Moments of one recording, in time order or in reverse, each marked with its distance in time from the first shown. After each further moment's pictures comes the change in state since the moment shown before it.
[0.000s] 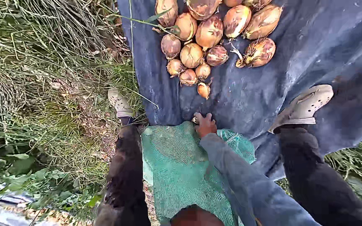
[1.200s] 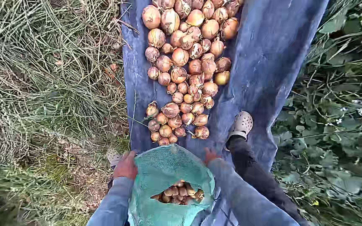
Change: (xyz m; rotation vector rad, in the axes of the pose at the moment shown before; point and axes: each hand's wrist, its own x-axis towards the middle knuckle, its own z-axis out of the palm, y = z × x) left_hand 0.049 0.121 -0.227 0.684 0.842 -0.600; right_hand -0.048 0.013 -0.299 -0.269 -0.220 0.054
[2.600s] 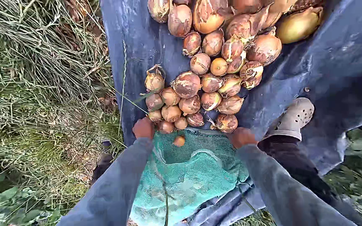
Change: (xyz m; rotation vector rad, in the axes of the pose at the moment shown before) left_hand 0.184 0.032 0.104 0.023 -0.077 -0.338; right_hand 0.120 0.023 -0.024 -0.002 0.110 0.131
